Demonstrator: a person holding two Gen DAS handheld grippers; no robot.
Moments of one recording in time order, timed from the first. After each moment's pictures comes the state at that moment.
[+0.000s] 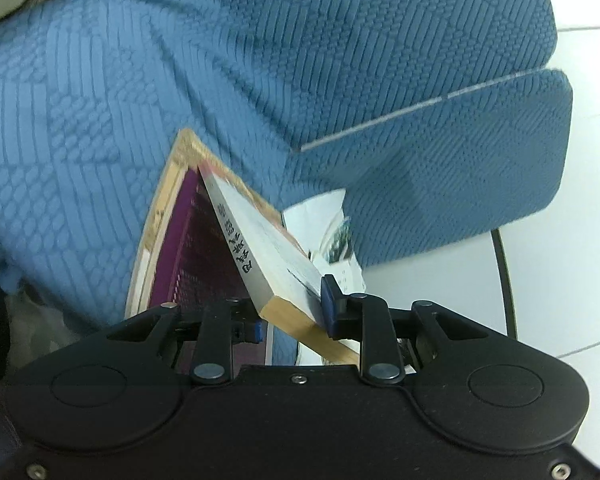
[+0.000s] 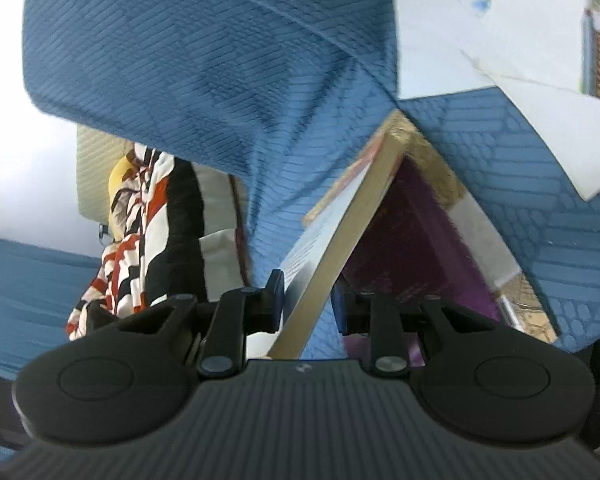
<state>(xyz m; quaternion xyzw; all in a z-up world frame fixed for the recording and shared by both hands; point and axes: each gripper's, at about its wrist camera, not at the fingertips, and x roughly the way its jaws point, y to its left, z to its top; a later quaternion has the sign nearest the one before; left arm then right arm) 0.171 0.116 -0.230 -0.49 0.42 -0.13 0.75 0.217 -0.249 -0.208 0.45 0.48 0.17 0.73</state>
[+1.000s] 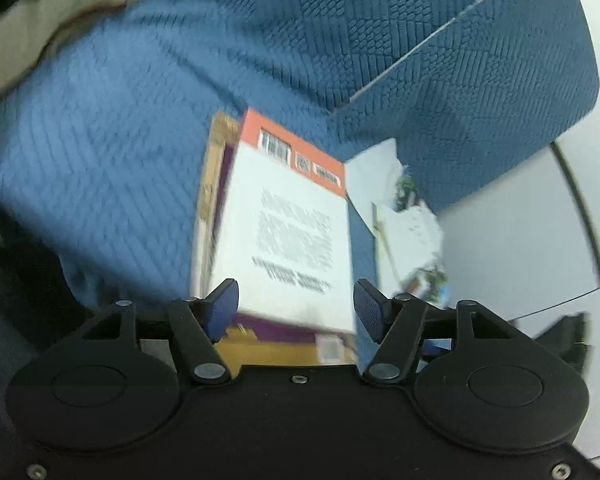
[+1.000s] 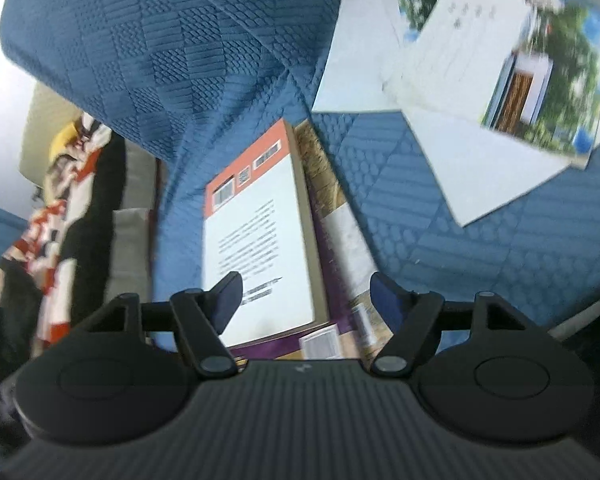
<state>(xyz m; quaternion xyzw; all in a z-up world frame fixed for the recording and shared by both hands) 0.147 0.083 -0.195 -0.32 0.47 -0.09 0.82 0.188 -0.270 -0.217 0.29 0.48 0.13 0.82</state>
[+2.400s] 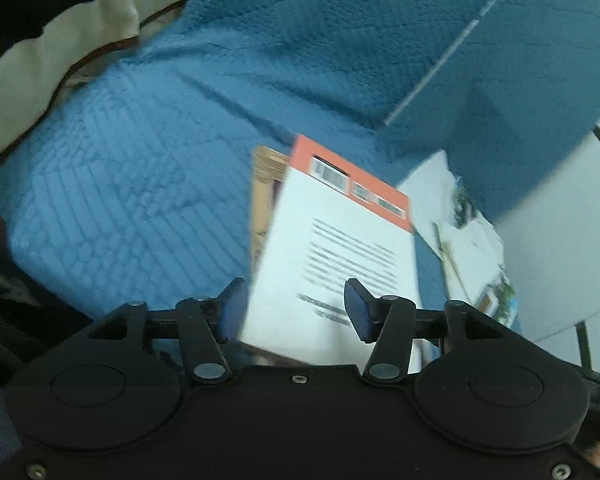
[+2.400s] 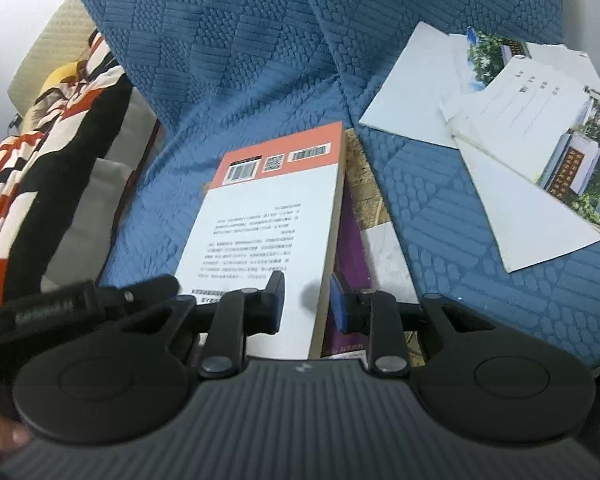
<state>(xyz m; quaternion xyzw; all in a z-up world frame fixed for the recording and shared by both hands) 0.171 0.086 -0.236 -0.26 0.45 -0.04 0.85 0.193 -0.203 -0.222 0.17 0.45 0.13 0.87</state>
